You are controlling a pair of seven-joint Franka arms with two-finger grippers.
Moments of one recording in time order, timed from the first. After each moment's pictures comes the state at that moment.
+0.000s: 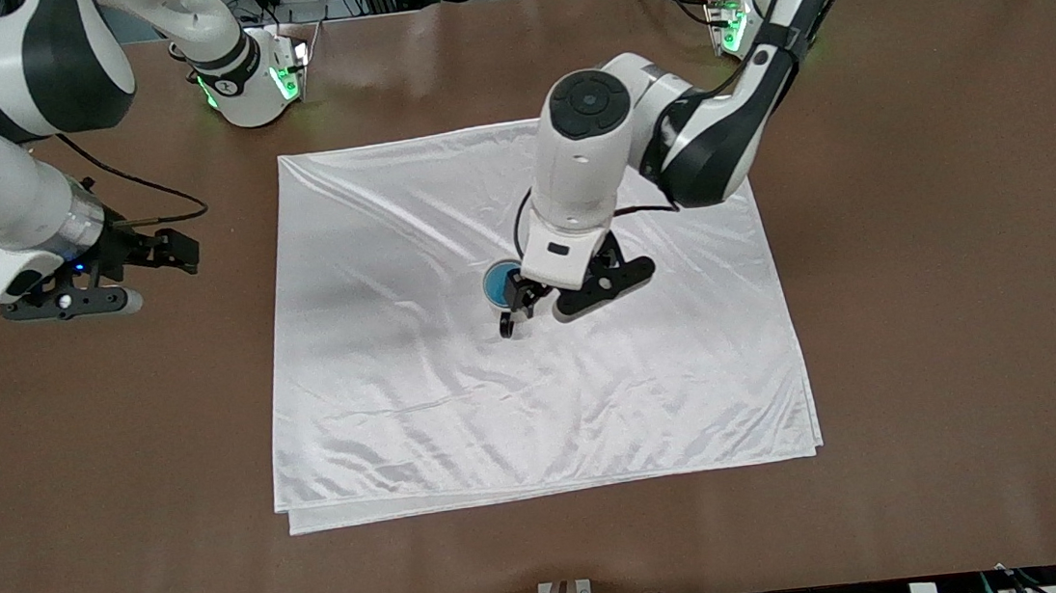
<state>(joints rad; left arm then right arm) -0.50 0.55 -0.26 -1.37 0.18 2.11 -1.19 0.02 -0.01 0.11 -1.84 -0.06 1.73 0.14</state>
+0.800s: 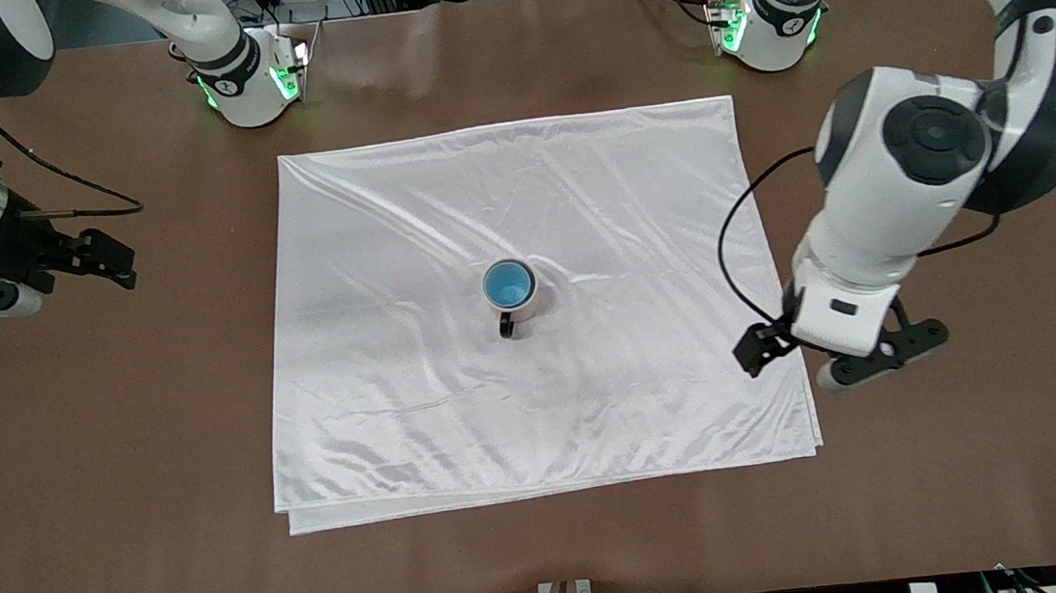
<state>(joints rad) -0.12 0.45 -0.25 -1.37 0.18 2.03 -0.67 -0.02 -0.01 0.11 -1.70 -0.06 1.73 0.14</state>
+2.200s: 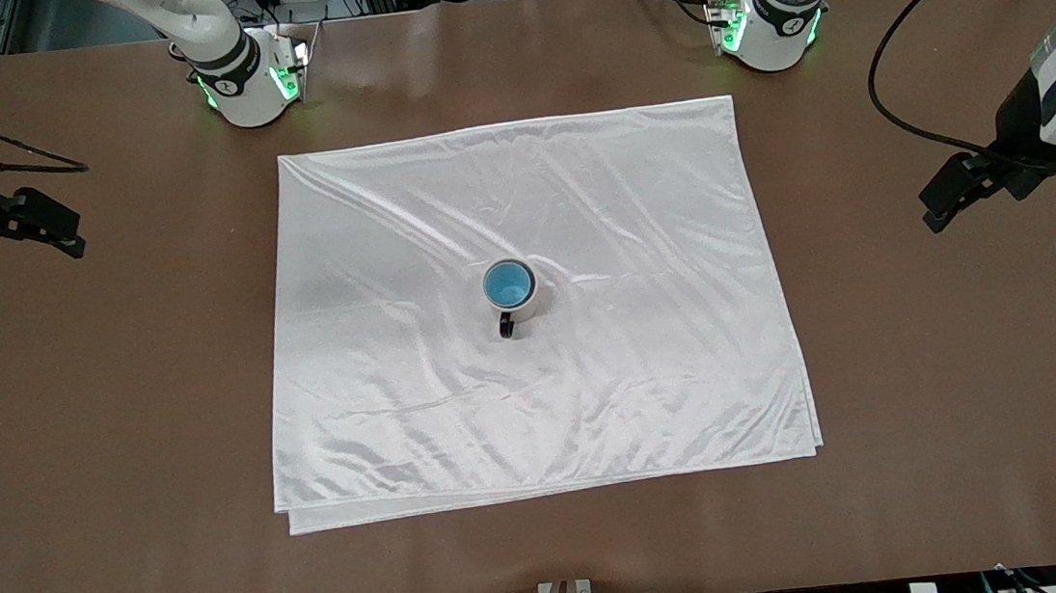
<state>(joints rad) 0.07 0.07 -0.26 -1.48 0.09 1.68 -0.45 -0.04 -0.01 0.11 -1.54 -0.05 1.55 0.13</state>
